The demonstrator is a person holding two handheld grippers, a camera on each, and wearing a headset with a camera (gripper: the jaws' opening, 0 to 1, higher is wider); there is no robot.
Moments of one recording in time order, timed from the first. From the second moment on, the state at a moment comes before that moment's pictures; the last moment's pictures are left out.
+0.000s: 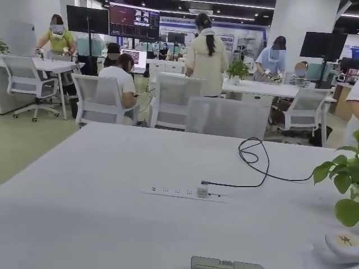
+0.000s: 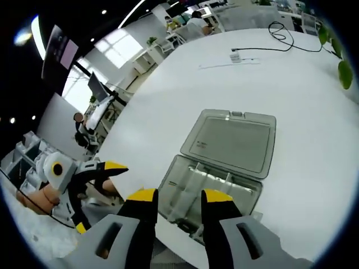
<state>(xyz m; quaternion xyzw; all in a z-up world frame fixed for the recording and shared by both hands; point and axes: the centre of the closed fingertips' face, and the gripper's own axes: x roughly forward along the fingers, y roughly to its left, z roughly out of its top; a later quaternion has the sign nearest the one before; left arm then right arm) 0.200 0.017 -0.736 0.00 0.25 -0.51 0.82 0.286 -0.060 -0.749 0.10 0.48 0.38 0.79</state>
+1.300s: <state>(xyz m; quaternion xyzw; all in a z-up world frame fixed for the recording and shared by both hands) 0.210 0.023 -0.735 0.00 0.25 -0.47 0.84 0.246 -0.171 -0.830 -0.38 0.40 0.60 0.58</state>
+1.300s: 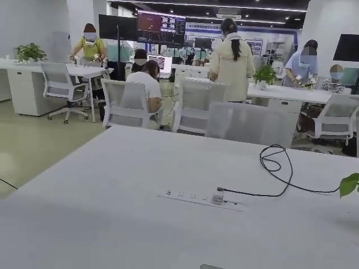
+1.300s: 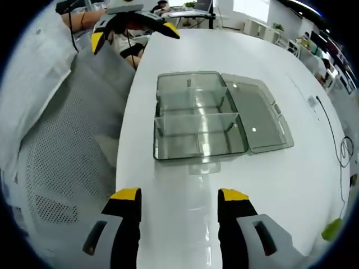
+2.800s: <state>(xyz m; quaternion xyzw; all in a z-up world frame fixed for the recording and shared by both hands) 0.208 0.024 -0.739 -0.01 0.26 -0.47 0.84 0.255 -0.174 -0.844 -0.43 0.39 0.58 0.57</state>
